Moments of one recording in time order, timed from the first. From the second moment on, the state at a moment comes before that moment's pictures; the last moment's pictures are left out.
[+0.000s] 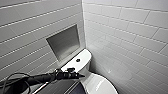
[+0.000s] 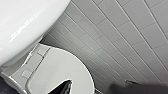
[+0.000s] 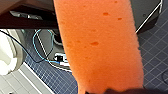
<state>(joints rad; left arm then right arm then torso) 0.39 2.51 -1.62 -0.16 0.24 -0.16 -1.58 2.97 -2.64 -0.08 0.26 0.09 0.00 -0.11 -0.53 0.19</state>
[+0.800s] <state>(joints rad) 0.21 2.66 -1.83 -0.26 0.30 -0.17 -1.56 2.97 -2.64 -0.08 0.26 0.09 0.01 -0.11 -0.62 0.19</state>
